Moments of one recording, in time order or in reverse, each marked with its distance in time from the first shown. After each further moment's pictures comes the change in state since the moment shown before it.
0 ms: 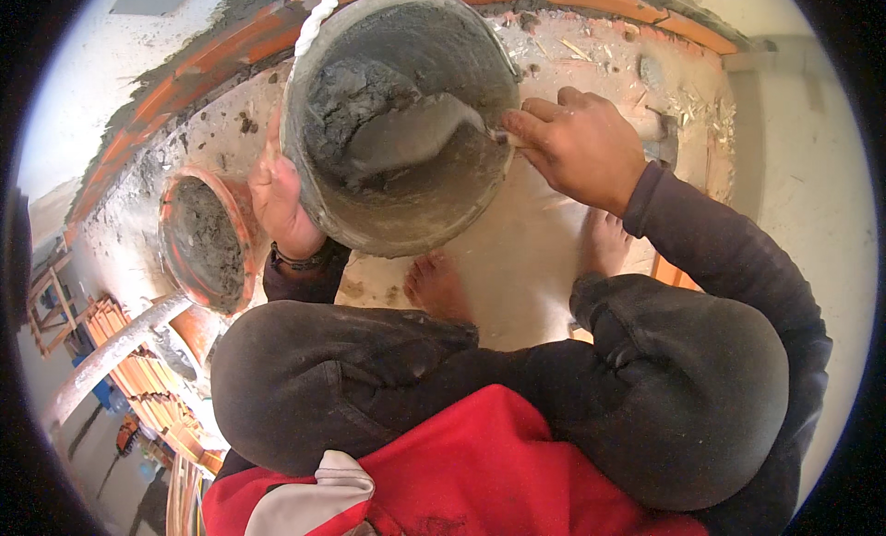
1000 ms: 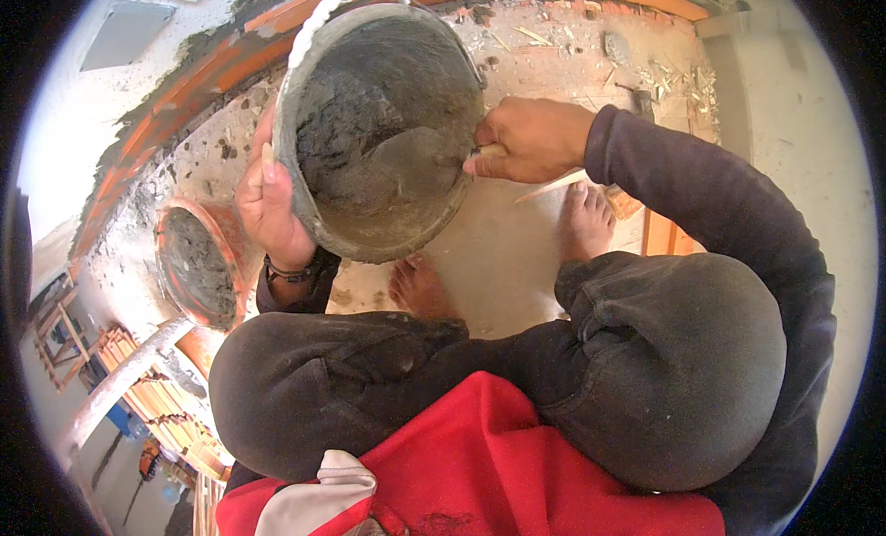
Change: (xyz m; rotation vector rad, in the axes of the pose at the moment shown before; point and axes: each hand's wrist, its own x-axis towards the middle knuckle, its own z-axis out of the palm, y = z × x) left_hand 0.021 0.010 0.049 0.240 0.012 0.072; right_hand 0.008 0.028 -0.001 0.403 -0.492 0.061
